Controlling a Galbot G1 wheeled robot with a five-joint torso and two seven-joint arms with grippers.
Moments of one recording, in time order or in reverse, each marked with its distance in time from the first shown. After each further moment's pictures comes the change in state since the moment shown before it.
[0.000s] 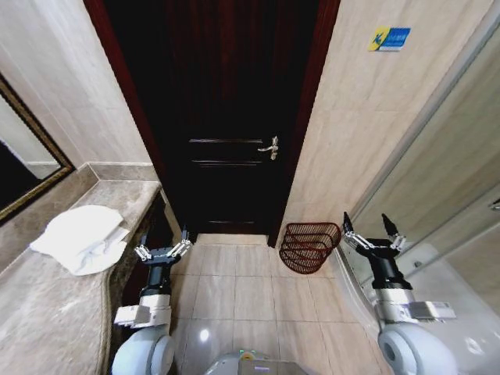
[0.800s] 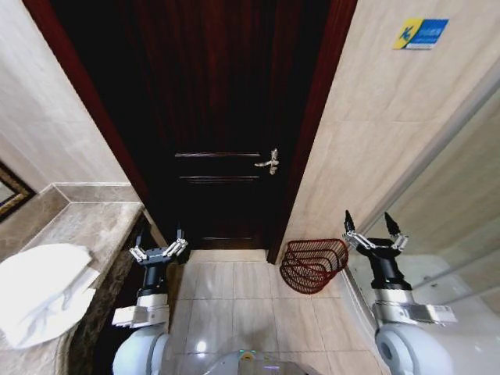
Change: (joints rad) left arm -0.012 -0.010 -0.019 0.019 -0.011 -0.039 -0.037; right arm 0.008 0.007 -0.013 -0.010 -0.003 0.056 0.049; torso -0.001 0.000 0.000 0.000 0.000
